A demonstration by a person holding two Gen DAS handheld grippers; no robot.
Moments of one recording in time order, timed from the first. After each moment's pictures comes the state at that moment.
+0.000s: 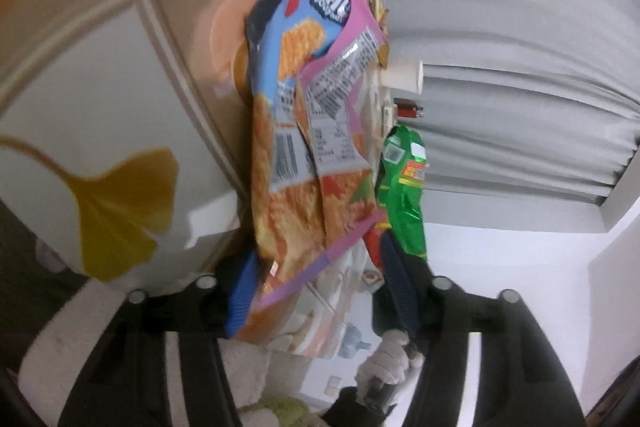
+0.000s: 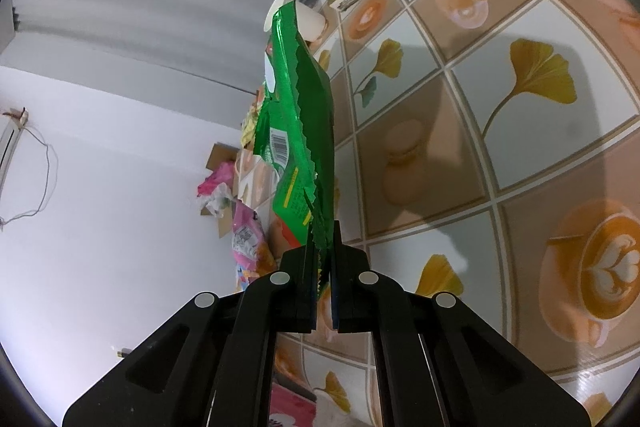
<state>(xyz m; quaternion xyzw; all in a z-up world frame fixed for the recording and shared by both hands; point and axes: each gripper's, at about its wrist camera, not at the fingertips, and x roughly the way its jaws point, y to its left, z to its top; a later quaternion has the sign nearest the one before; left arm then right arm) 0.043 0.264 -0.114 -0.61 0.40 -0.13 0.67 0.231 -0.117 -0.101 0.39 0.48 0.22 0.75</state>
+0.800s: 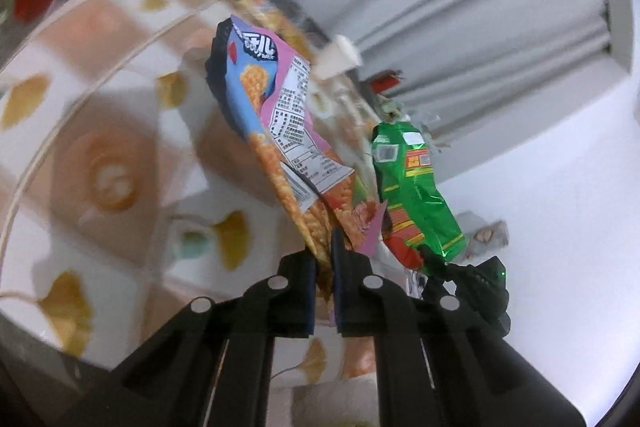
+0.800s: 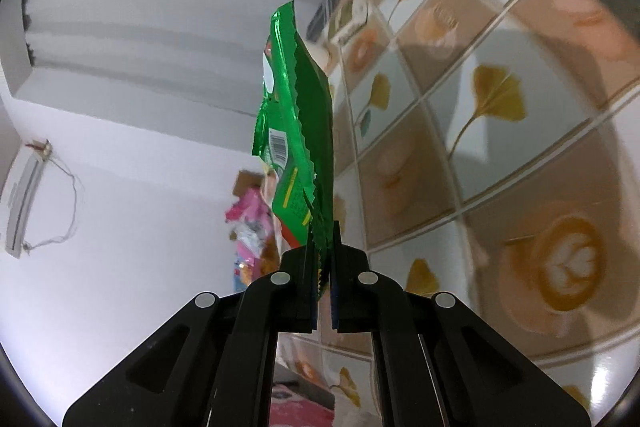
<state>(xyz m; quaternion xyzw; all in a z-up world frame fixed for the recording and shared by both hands) 0.070 0.197 -0.023 -0.38 0.38 -0.17 0.82 0.213 -0.171 -0.091 0.46 0.42 0.22 0.75</state>
